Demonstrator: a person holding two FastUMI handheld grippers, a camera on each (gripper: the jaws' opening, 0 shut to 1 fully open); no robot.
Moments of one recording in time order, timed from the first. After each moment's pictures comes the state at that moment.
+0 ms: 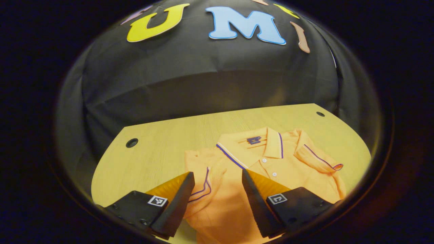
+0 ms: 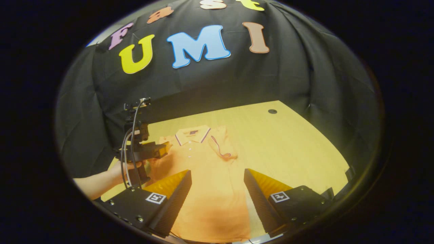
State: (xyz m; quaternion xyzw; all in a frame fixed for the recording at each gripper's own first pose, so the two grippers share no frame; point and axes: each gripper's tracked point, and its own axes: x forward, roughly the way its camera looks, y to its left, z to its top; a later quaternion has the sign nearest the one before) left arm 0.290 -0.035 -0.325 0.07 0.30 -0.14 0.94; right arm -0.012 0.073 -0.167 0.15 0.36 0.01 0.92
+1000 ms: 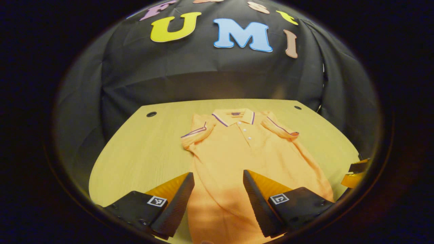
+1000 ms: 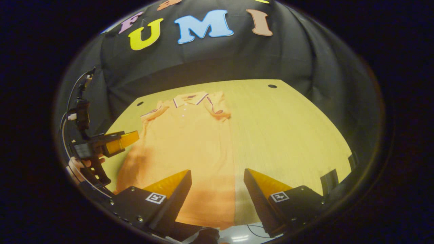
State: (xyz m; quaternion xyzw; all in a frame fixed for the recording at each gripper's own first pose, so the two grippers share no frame) left arm 0.070 0.007 -0.300 0.03 0.32 -0.14 0.94; right arm -0.115 0.068 -0.255 0.12 0.43 0.05 0.89
